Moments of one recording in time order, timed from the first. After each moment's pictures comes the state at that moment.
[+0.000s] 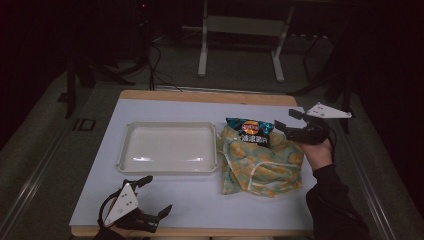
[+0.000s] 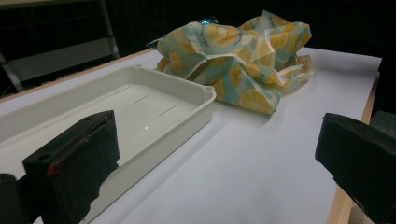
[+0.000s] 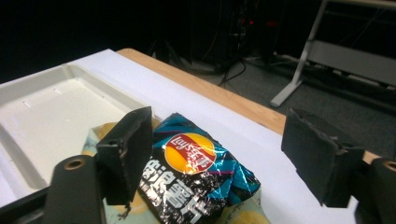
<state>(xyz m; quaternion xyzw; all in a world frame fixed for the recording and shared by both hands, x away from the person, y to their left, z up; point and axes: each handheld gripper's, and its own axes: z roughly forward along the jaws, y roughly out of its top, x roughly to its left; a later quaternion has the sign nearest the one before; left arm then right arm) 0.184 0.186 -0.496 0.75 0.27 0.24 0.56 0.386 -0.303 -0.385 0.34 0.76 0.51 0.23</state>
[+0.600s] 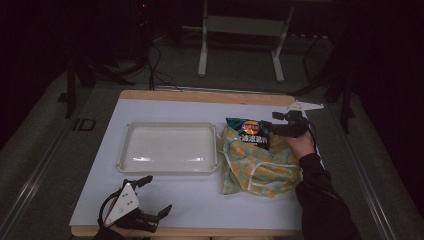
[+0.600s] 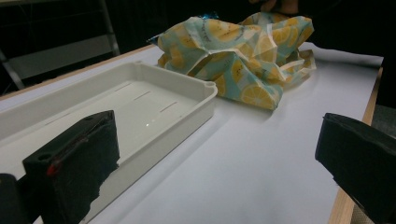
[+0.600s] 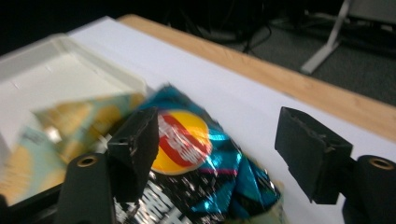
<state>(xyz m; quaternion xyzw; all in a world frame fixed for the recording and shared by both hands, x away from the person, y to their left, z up) 0.185 0.186 -0.497 0.76 0.27 0.24 0.55 0.447 -0.291 -0.442 0.35 0.79 0.47 0.16</state>
